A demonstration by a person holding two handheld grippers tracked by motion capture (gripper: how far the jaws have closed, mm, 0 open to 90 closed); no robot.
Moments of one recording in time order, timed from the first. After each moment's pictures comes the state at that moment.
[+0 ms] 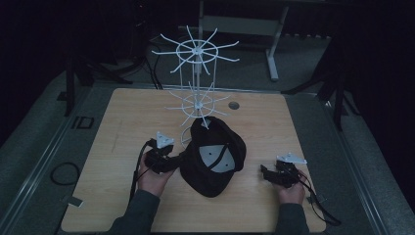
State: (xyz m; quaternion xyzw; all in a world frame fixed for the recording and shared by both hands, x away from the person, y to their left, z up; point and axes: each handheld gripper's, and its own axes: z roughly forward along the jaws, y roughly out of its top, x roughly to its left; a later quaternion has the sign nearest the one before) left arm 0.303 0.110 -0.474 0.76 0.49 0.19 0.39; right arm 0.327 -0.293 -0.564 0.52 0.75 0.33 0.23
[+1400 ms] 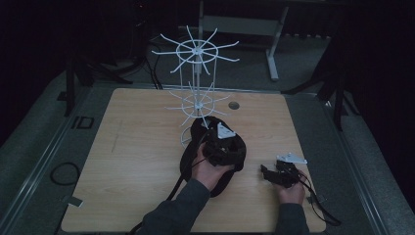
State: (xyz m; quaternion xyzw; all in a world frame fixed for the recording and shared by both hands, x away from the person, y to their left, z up) left arm 0.323 -0.031 -0.436 0.79 0.40 0.11 0.45; right arm 0.327 -0.293 -0.564 0.52 0.75 0.33 0.23
